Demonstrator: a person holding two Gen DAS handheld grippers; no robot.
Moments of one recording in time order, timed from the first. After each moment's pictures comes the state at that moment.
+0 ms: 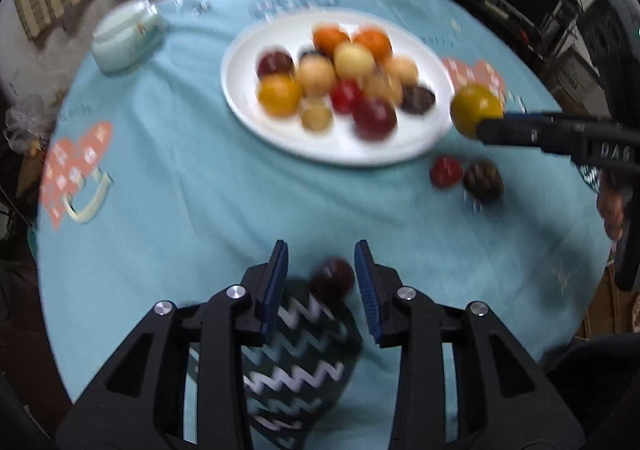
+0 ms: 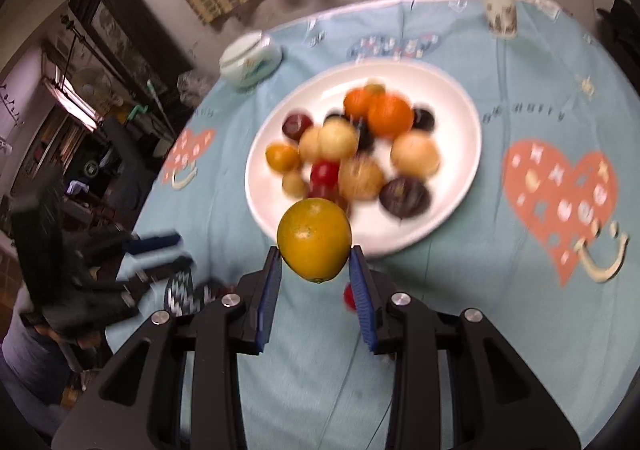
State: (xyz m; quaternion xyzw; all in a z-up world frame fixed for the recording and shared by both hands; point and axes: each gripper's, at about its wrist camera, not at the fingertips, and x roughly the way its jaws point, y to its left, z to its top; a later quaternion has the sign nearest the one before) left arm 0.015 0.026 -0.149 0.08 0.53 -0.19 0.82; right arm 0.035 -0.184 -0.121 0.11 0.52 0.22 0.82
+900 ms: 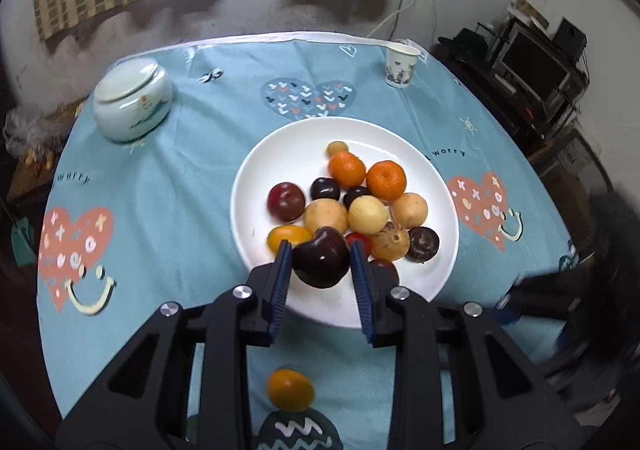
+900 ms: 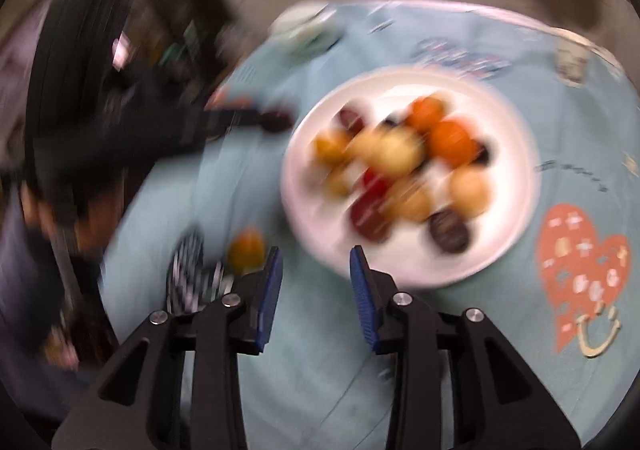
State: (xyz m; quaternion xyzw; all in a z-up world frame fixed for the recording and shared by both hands) left arm 0.108 0.024 -0.085 -0.01 0.46 -0.18 0.87; right arm 0.044 -0.133 -0.111 -0.01 0.52 0.31 0.79
